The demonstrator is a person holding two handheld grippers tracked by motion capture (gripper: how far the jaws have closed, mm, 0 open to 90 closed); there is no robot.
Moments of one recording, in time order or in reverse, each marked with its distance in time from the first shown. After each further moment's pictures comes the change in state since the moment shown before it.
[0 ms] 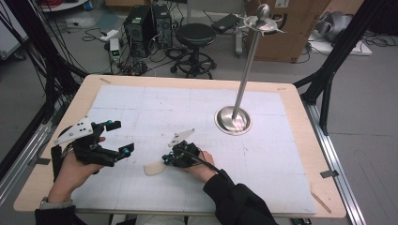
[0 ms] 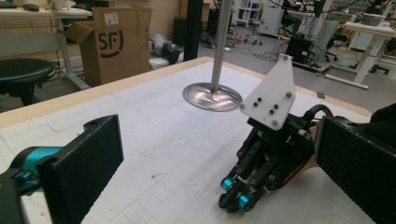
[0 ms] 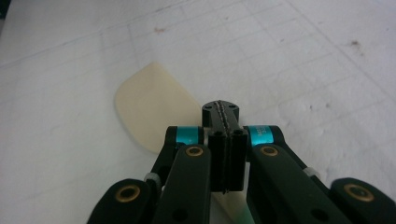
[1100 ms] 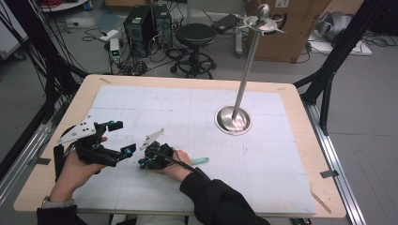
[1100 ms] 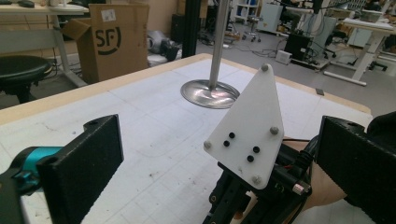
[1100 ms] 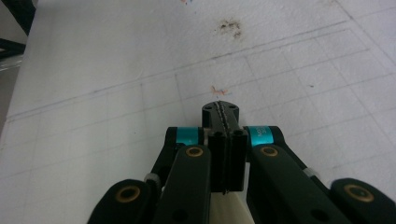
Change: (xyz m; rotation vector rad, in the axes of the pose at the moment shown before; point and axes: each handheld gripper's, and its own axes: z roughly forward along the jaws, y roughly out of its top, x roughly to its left) left arm 0.000 -0.001 0.005 0.013 -0.007 0.000; right arm 0.030 0.047 0.054 0.052 0.074 -0.073
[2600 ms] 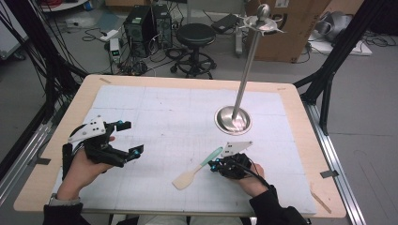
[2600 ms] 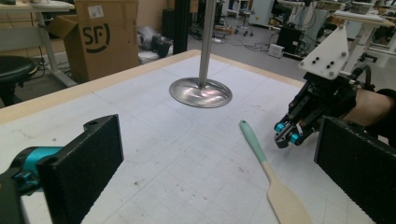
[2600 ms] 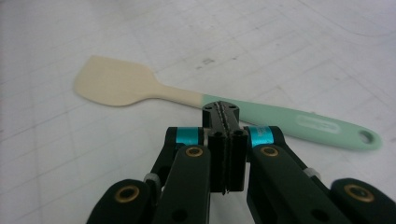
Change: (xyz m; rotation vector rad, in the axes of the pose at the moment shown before) left arm -0.008 0.004 0.017 0.019 -0.041 0.020; right arm -0.018 -0.144 -0.170 -0.084 -0.235 0.125
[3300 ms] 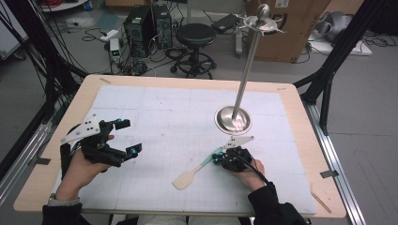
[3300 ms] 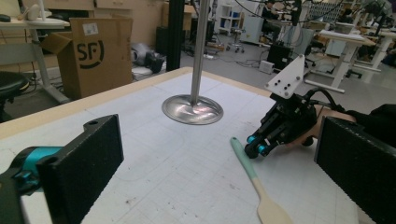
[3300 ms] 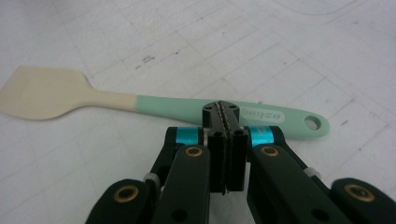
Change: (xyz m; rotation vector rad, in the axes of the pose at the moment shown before) left arm -0.002 0.004 -0.005 -0.065 -0.026 -0.009; right arm -0.025 -0.006 0.013 -0.004 -0.073 0.087
